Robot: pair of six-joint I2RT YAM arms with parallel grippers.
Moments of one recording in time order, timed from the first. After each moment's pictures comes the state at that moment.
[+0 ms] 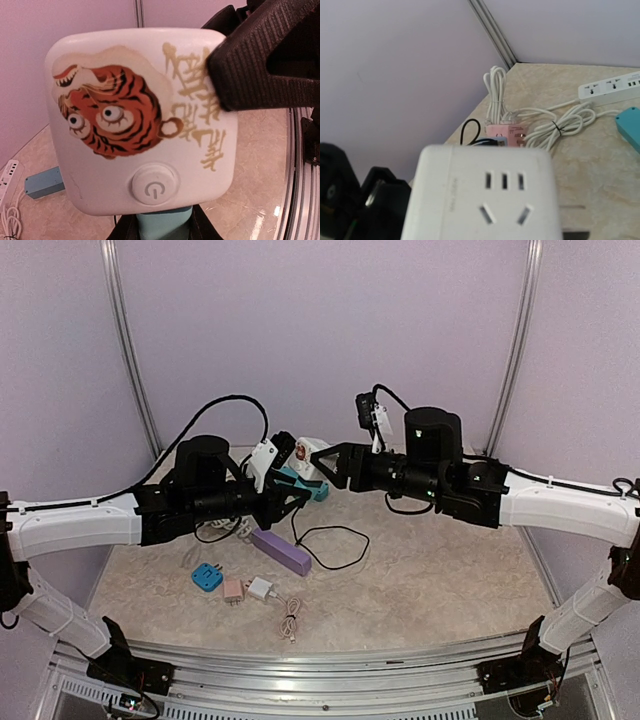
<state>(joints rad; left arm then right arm) -0.86 1.37 0.97 0.13 0.14 0.07 0.96 1.46 1.19 0.10 0.02 0.51</state>
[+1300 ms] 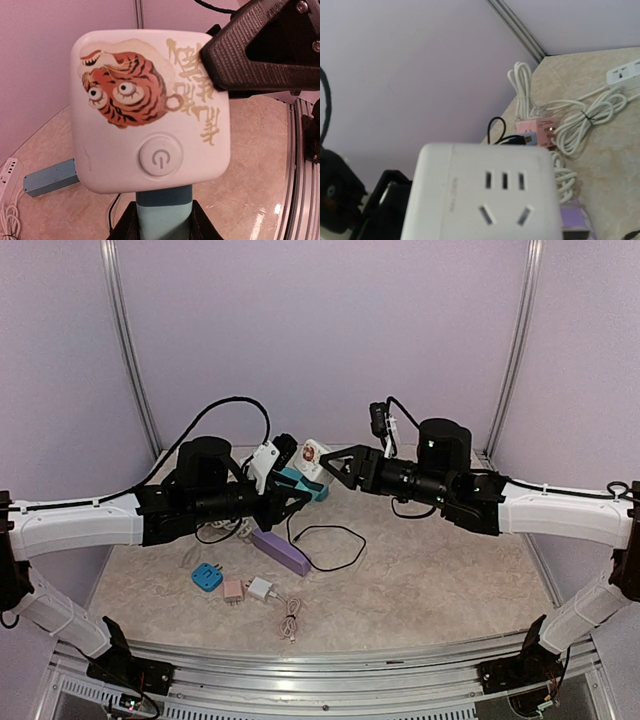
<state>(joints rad) -0.86 1.38 0.97 0.12 0.14 0.08 0.86 1.44 1.05 0.30 -0.16 0.68</state>
